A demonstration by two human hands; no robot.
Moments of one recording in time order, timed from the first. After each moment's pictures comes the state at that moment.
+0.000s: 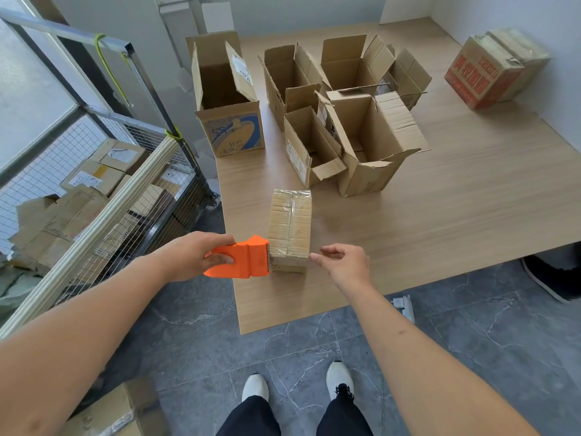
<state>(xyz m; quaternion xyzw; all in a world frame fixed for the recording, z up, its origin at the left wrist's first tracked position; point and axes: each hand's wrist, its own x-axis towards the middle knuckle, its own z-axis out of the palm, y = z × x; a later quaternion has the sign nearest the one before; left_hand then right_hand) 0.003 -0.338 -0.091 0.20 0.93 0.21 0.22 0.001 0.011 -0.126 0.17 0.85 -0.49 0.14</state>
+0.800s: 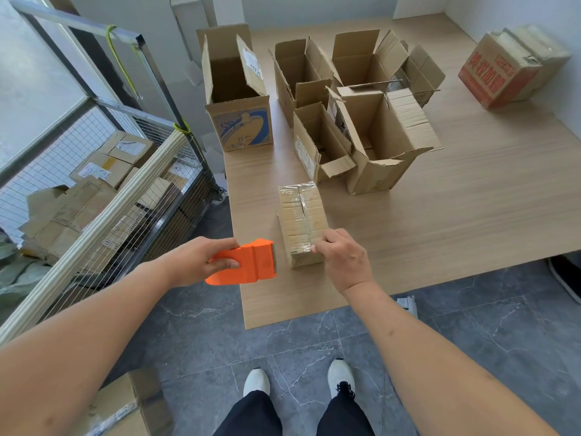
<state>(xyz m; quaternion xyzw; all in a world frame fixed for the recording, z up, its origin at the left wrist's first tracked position) 0.026 -0.338 -0.095 0.17 0.92 0.26 0.22 -0.002 -0.004 -0.119 -0.20 0.97 -0.16 -0.03</state>
